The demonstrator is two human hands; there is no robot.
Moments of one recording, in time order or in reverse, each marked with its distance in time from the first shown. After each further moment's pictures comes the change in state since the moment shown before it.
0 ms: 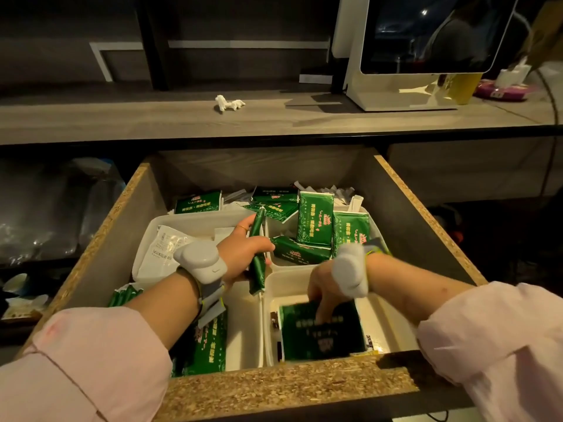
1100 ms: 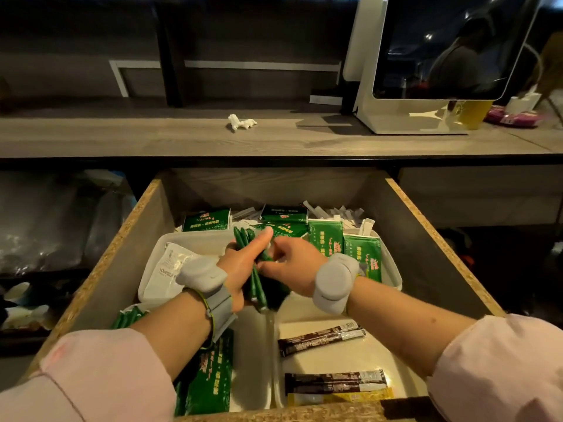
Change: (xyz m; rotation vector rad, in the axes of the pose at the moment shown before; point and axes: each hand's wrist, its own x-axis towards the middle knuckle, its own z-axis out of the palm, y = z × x) left_hand 0.024 -0.006 -0.016 -0.476 0.075 -0.136; right_hand 0.004 -0.056 -0.037 0.681 0.733 -0.165
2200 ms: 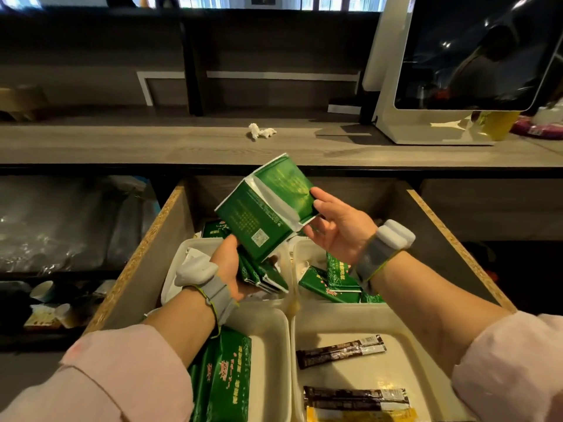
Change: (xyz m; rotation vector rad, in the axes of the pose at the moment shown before) left_hand 0.013 0.022 -0.029 -0.194 0.072 -0.005; right_hand 0.043 0.010 -0.043 1.484 0.127 0.118
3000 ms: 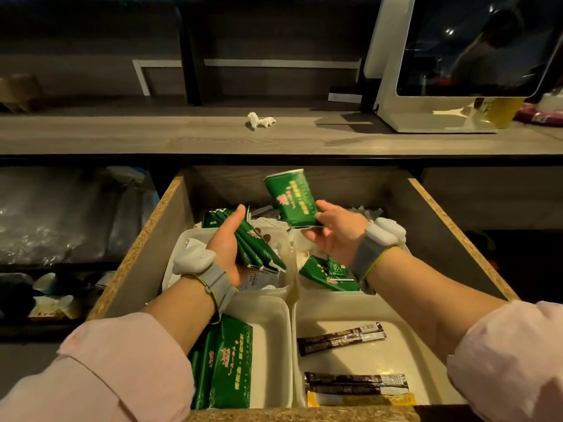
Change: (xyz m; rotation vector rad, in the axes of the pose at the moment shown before) left_hand 0.005 0.002 -0.002 -0.045 -0.076 0.146; right_hand -0.001 0.019 -0.003 -0.048 0.206 0.059
